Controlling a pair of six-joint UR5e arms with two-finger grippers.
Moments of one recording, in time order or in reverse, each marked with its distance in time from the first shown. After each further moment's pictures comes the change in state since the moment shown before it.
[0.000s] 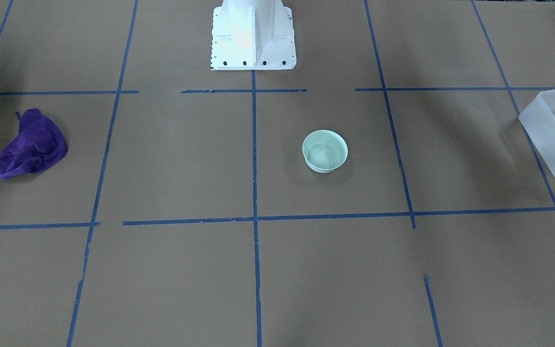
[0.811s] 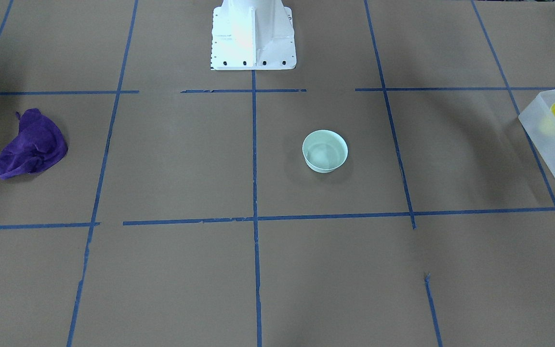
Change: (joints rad) left arm 0.113 0.032 0.036 -0.064 -0.003 0.012; right arm 0.000 0.000 0.004 0.001 0.002 -0.003
